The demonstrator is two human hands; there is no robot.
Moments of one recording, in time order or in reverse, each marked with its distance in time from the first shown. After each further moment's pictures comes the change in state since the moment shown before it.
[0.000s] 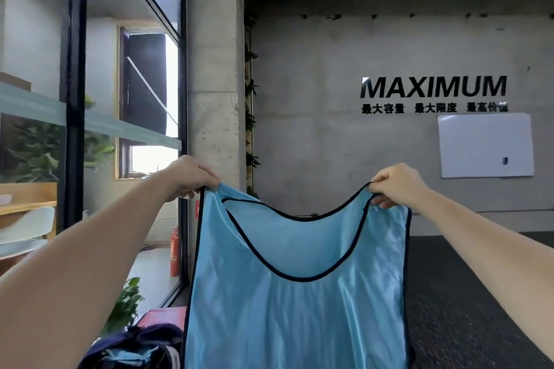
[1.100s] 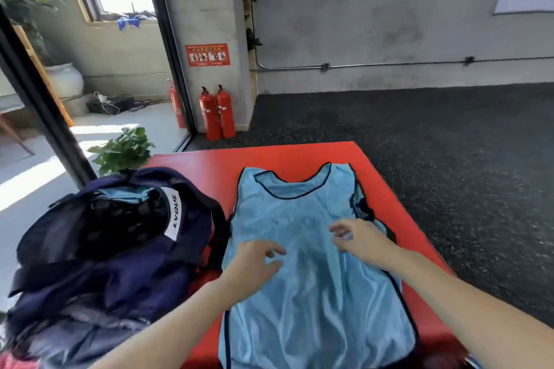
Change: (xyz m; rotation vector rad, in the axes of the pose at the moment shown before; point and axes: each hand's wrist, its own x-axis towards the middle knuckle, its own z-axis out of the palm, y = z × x) left_hand -0.156 -0.288 0.362 0.078 -0.485 -0.097; right_hand -0.147 0.299 0.295 -0.148 -0.742 0.184
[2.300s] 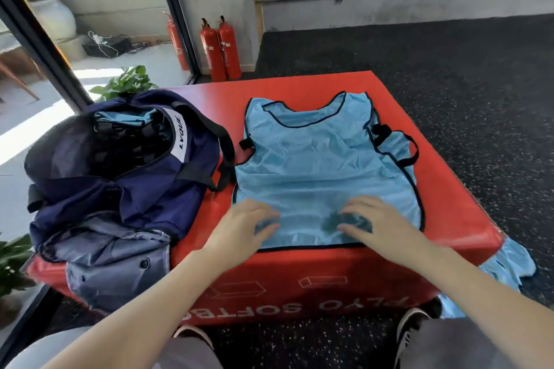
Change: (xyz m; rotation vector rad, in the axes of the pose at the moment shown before) left_hand -0.071 -0.082 0.038 0.221 0.166 0.390; right_hand -0.088 0.048 0.088 -0.207 0.088 -0.320
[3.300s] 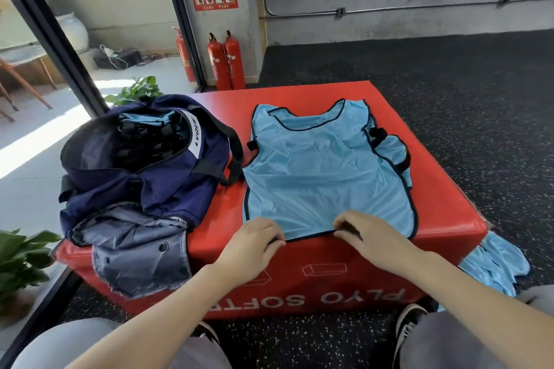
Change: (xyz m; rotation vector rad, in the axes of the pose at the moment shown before) left_hand -0.050 0.035 0.000 -0.030 -0.075 0.031; right_hand -0.032 -0.033 0.018 0.046 -0.029 -0.053
